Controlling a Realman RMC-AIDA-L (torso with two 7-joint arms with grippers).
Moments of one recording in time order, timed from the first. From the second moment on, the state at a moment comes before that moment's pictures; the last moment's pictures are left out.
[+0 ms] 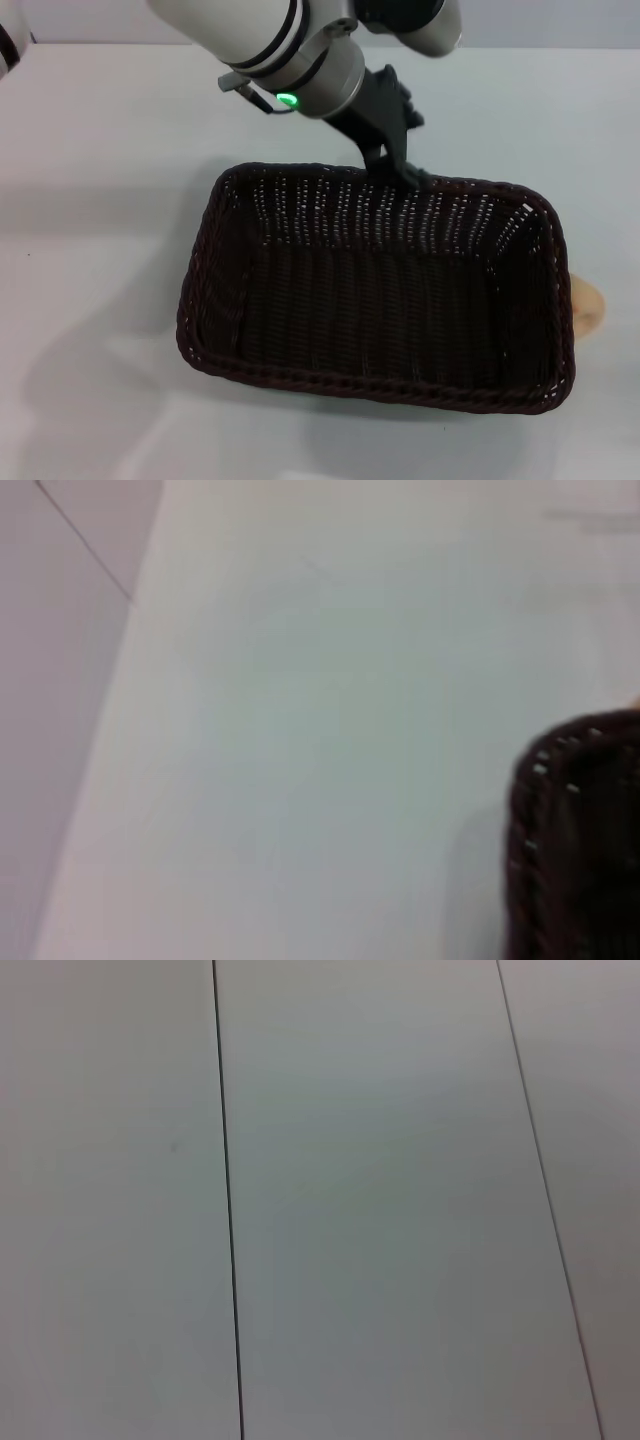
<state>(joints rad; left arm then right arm) -0.94 -2.07 -1.53 -1.10 2.37 -1.15 1.09 0.01 2.09 0.09 0.33 -1.33 -1.84 0.01</state>
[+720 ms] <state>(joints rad) -0.42 -2.06 -1.38 -1.39 2.28 0.13 1.03 0.00 2.09 0.05 0.33 -1.32 -1.83 0.00</state>
